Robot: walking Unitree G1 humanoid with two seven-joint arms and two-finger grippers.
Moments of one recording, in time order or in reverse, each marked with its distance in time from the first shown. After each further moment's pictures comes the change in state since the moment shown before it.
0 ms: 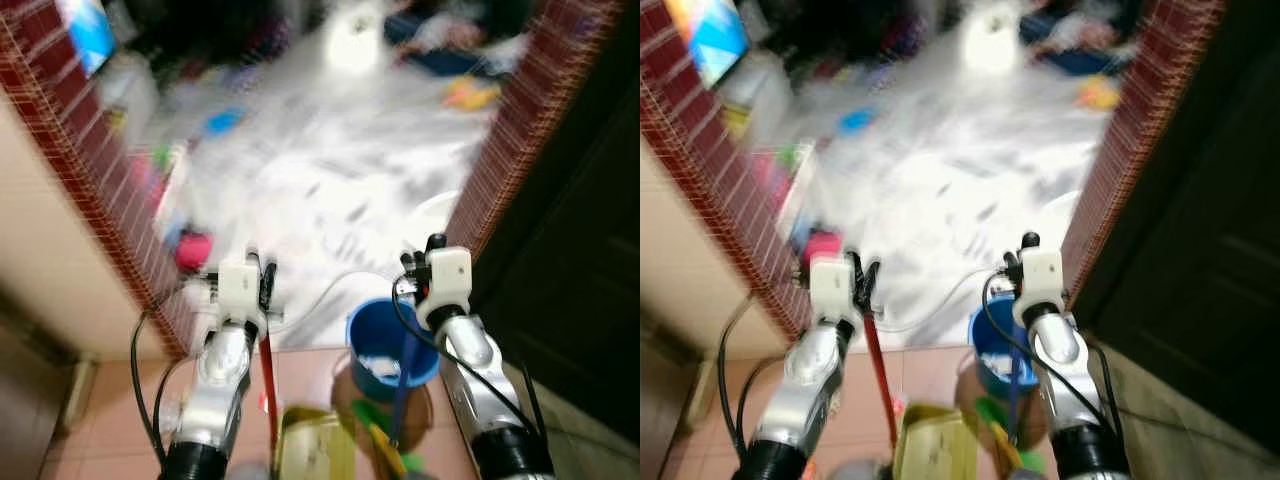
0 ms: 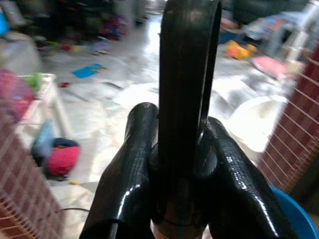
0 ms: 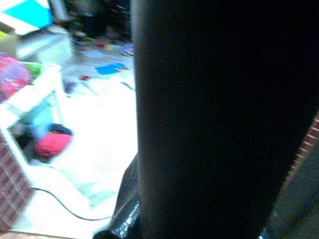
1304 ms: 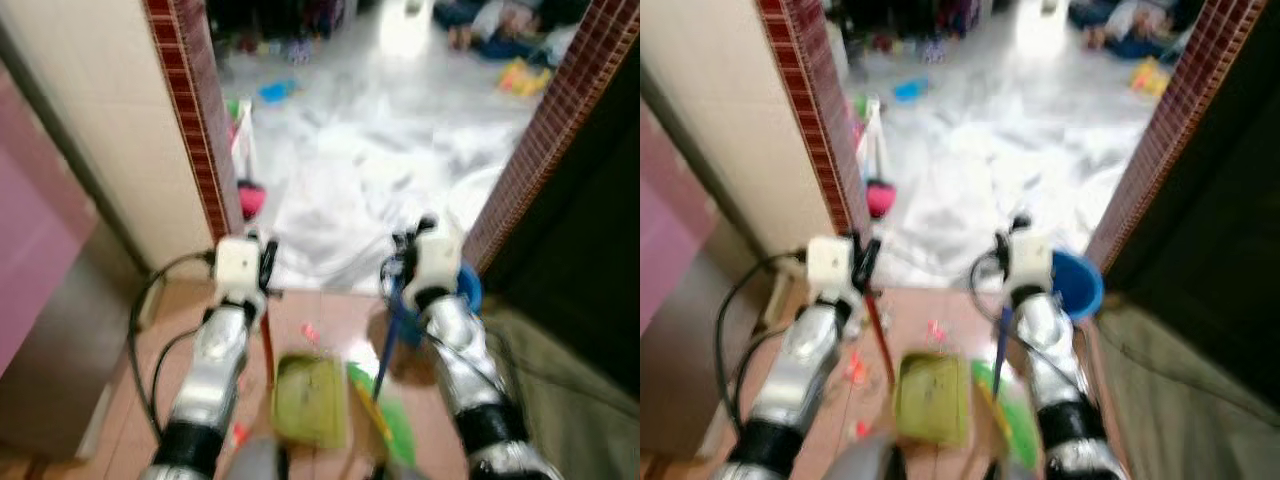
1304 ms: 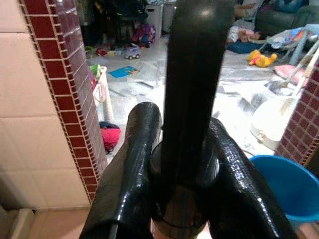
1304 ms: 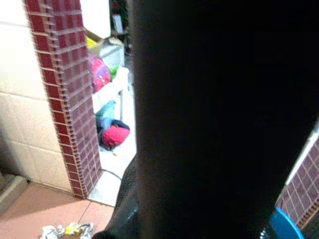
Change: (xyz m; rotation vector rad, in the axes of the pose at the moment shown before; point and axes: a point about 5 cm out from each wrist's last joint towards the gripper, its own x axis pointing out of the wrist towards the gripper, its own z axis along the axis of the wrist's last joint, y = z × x) left arm 0.016 -0.001 0.026 0.006 -0.084 -0.036; right arm 0.024 0.013 0.019 -0.020 -0.103 0.016
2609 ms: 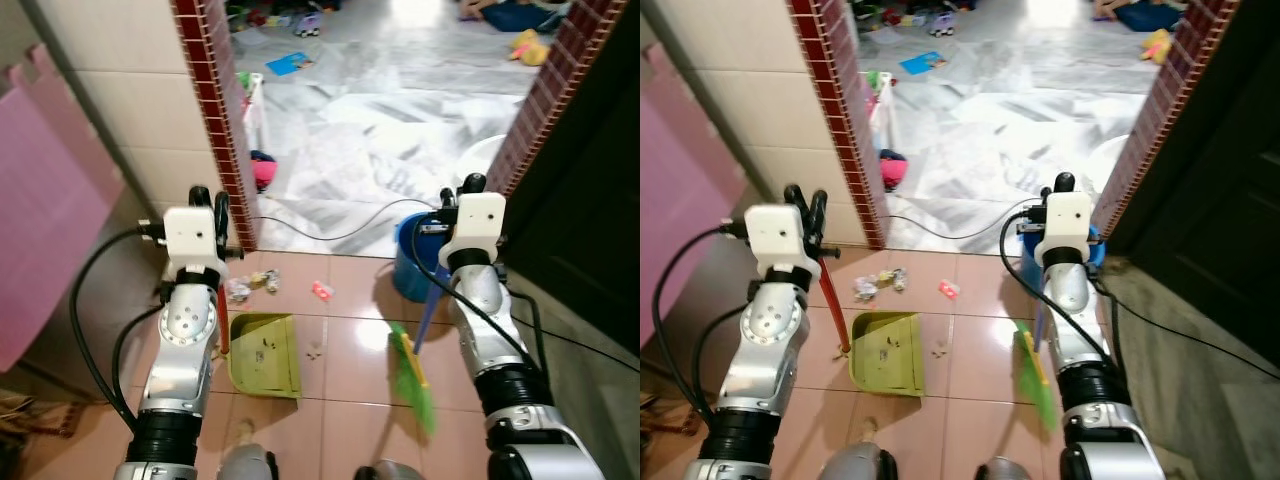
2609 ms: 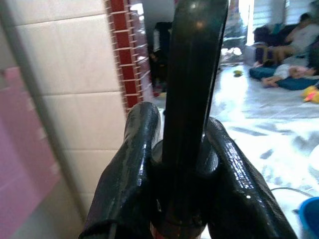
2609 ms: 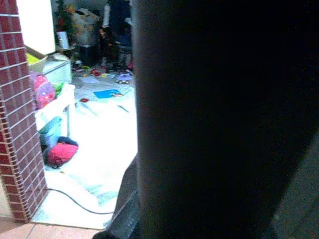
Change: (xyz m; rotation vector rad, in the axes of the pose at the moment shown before) left arm -0.006 0.035 0.051 0.069 -0.233 0.212; right arm 0.017 -0.046 0.033 -0.109 -0.127 -0.245
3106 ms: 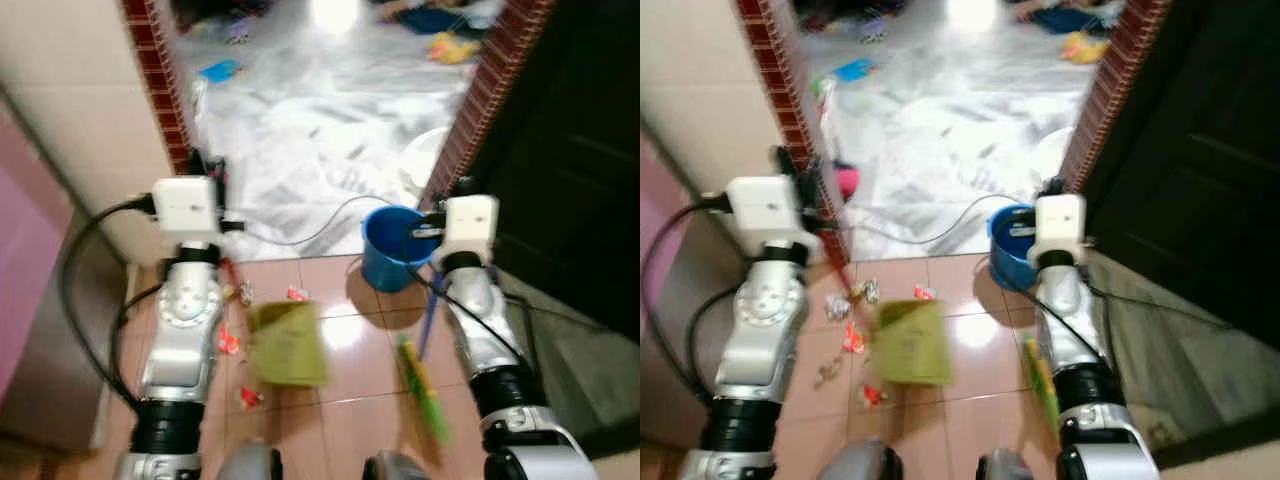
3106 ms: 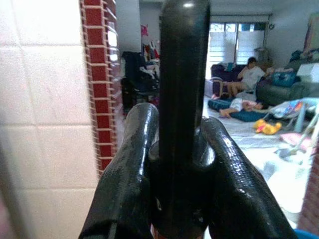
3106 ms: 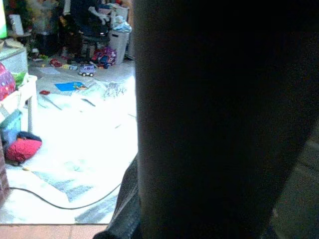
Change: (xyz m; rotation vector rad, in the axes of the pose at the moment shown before) left arm 0.011 0.003 0.032 0.017 -0.103 0.043; right arm -0.001 0.008 -0.003 -0.016 0.013 0.031
